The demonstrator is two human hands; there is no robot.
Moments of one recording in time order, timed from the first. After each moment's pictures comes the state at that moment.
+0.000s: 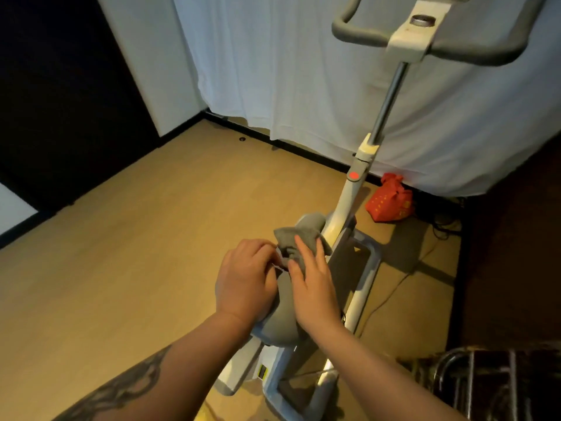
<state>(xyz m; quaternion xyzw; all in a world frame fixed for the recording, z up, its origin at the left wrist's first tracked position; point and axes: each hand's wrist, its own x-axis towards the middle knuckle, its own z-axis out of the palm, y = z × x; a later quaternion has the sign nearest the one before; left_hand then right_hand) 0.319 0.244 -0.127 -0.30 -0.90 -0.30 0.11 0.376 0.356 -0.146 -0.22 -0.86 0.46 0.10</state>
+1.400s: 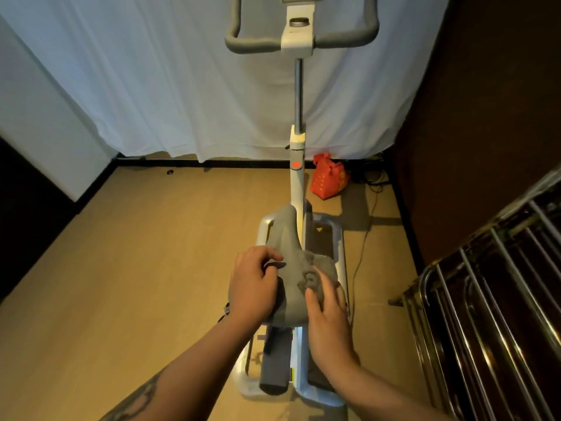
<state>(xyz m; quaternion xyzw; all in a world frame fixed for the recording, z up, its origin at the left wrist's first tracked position) 0.298 0.229 -0.129 -0.33 -0.82 -0.45 -0.11 0.429 0.271 -0.145 -0.46 -0.66 0.56 0.22</state>
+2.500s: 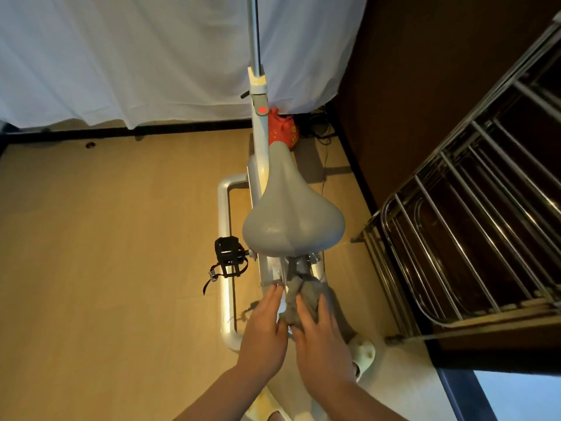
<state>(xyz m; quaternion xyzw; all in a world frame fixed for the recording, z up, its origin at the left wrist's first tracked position) 0.330 0.081 -0.261 -0.46 -0.74 -0.36 -0.34 0.445 0.121 -0.220 -0.49 -0.84 0.23 -0.05</state>
